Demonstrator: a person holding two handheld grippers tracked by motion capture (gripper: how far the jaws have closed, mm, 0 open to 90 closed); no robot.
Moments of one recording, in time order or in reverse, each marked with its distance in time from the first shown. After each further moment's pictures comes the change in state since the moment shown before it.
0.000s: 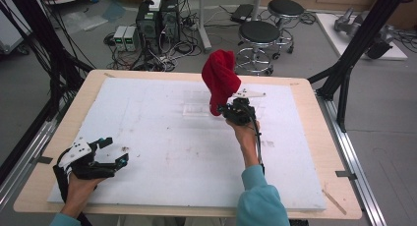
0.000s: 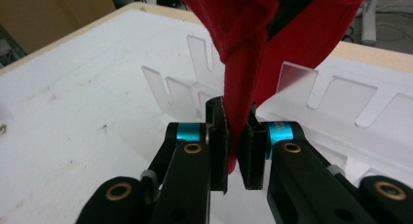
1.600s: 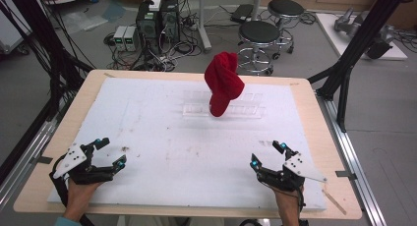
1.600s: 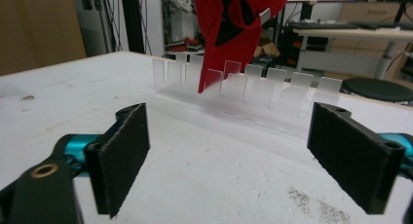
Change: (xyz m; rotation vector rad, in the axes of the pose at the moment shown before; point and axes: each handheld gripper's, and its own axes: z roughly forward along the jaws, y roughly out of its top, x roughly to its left) left arm -0.008 -0.006 -0.011 -0.120 0.021 0.080; right arm 0.030 -0.131 -0.162 -0.363 -0.176 -0.126
